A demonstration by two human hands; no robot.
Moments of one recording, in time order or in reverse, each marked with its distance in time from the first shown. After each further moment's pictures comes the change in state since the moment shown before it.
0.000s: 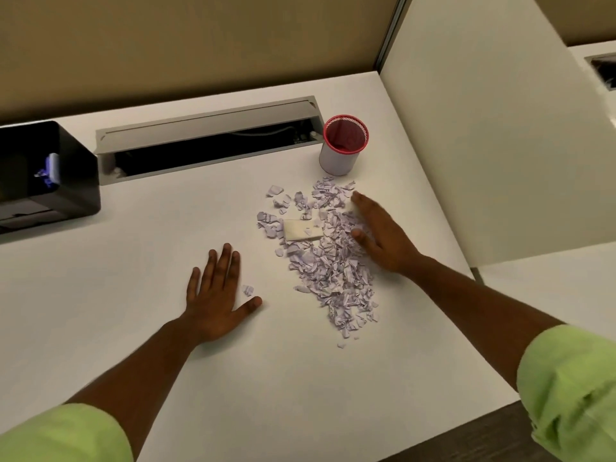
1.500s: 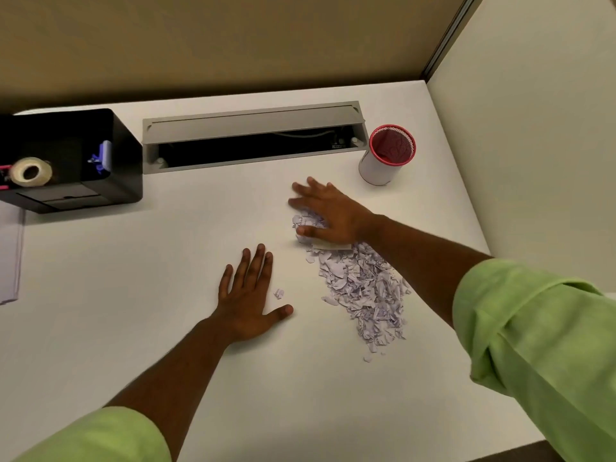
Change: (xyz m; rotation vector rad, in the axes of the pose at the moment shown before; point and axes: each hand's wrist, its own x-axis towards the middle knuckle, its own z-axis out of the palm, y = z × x) left_hand -0.005 0.002 -0.007 -0.035 0.012 0.014; right_hand 0.137 -0.081 0.052 -0.192 -0.378 -0.336
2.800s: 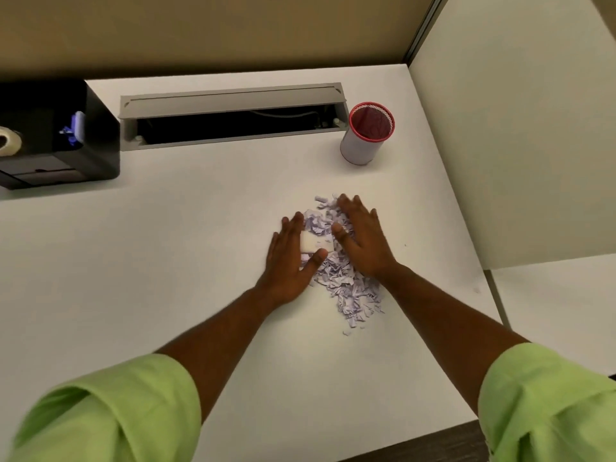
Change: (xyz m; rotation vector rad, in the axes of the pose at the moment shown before) left_hand 0.043 0.096 0.021 -0.585 0.265 0.137; right_hand -0.125 -0.024 0.050 0.320 0.386 0.457
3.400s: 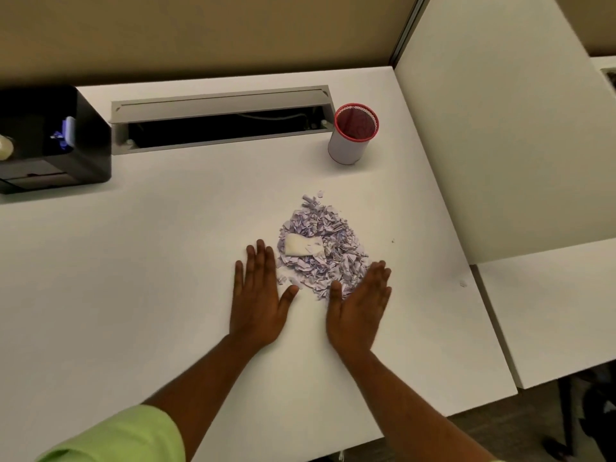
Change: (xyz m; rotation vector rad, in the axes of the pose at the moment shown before) left_hand -0.068 -0.019 0.012 0.508 0.053 -0.076; right_hand -0.127 -0.023 0.073 -0.107 0.433 0.451
